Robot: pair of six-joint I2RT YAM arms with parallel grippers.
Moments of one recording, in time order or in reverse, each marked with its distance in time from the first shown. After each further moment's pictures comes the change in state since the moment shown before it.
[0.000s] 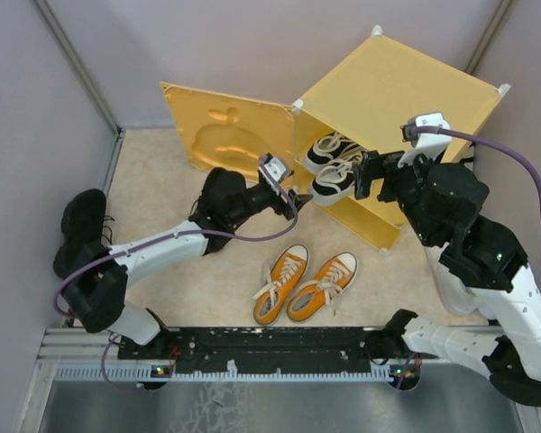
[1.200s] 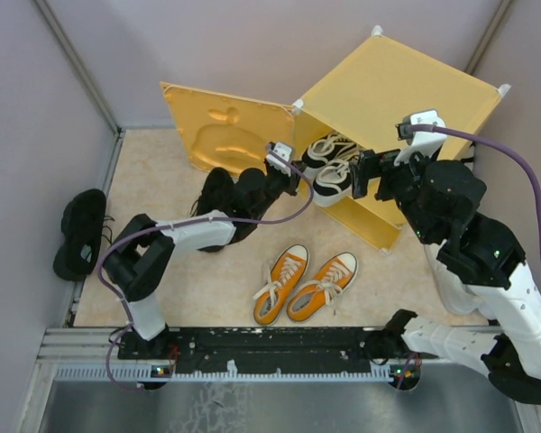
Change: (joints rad) left arm 0.004 0.274 0.095 0.253 -0.283 -0.116; right arm 0.000 0.012 0.013 0.002 -0.024 -0.016
